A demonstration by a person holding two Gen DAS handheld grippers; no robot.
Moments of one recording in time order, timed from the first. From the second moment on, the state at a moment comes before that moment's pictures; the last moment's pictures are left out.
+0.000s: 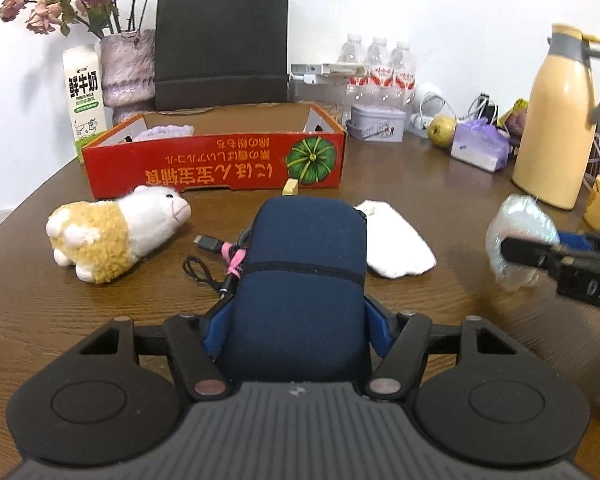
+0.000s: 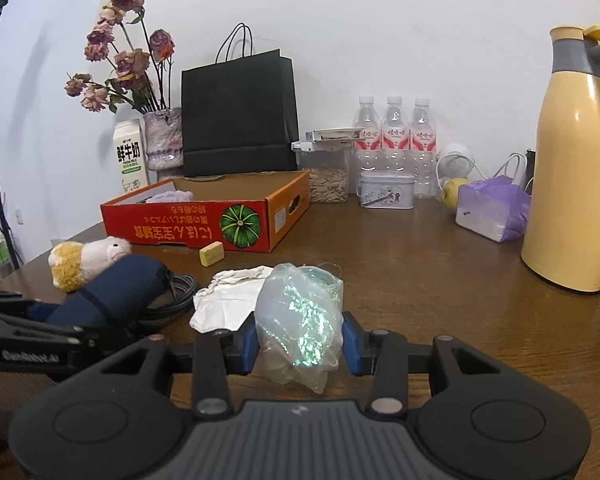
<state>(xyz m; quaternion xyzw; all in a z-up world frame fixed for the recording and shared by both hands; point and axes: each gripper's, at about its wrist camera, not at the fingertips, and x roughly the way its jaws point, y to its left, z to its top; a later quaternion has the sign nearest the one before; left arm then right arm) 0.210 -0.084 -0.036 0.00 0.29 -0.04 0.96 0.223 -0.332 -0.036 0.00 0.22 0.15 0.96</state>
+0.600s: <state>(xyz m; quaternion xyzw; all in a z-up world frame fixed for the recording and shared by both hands) 0.208 -0.047 0.002 -0.03 0.25 -0.03 0.97 0.222 -0.279 -0.004 -0.01 0.19 0.19 0.96</state>
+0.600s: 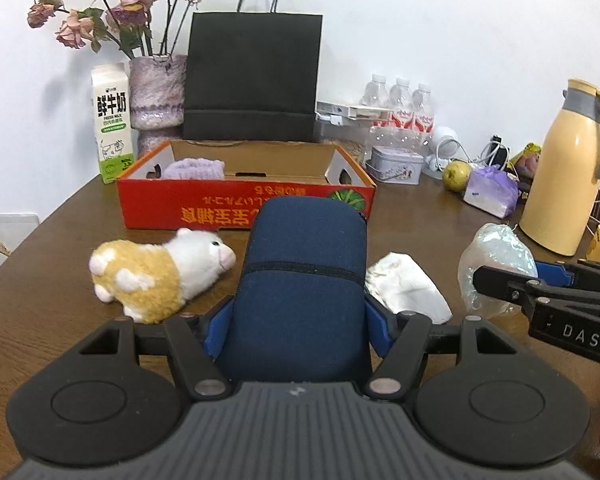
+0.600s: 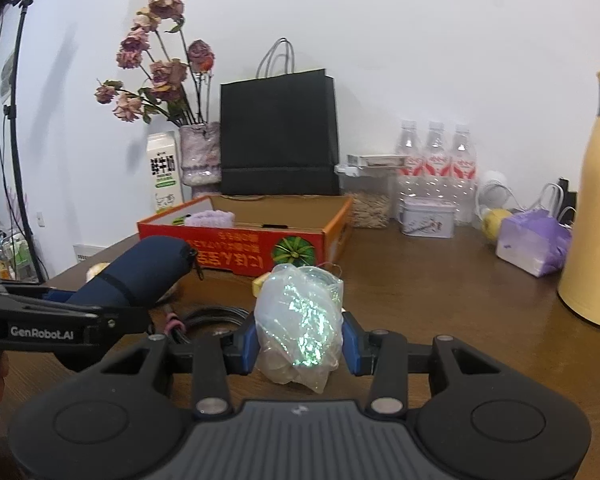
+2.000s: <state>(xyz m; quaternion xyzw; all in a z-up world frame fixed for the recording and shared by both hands) 0.292 0.031 0.050 -0.08 0.20 0.03 0.98 0.313 -0.166 0.038 -0.01 0.16 0.23 0.96</state>
